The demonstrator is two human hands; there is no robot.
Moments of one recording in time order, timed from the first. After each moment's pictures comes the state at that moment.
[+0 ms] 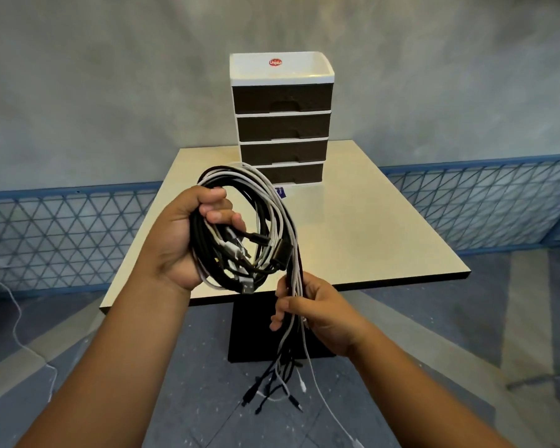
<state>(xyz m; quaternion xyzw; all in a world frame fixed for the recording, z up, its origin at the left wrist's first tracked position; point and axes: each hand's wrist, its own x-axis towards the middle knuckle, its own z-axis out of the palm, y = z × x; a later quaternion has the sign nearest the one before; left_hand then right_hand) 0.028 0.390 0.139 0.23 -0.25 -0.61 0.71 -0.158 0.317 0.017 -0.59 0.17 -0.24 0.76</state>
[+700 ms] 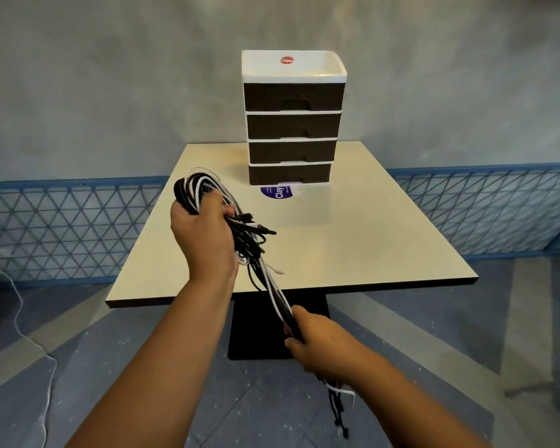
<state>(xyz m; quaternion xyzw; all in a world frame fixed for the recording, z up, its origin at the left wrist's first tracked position) 0.016 0.357 0.107 0.48 -0.13 -0.13 0.86 -0.158 0.340 0.007 -0.87 0.35 0.02 0.35</state>
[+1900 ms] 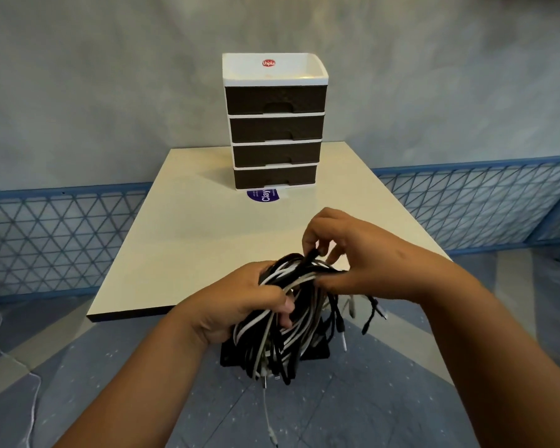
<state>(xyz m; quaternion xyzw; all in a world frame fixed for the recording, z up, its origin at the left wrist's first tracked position) -0.009 0.393 0.090 0.47 -0.50 -0.59 0.42 -0.200 0.289 0.150 -0.93 0.22 -0.11 0.26</state>
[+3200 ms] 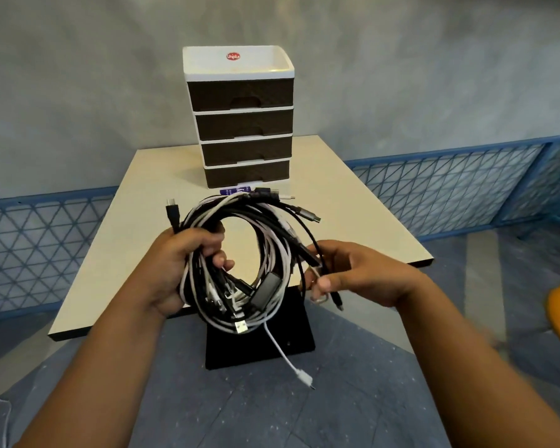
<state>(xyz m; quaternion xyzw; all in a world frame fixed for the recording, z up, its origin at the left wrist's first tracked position) 0.020 0.370 0.100 0.48 -0.36 -0.50 0.62 -0.238 0.248 0.075 -0.71 0.22 -0.11 0.66</state>
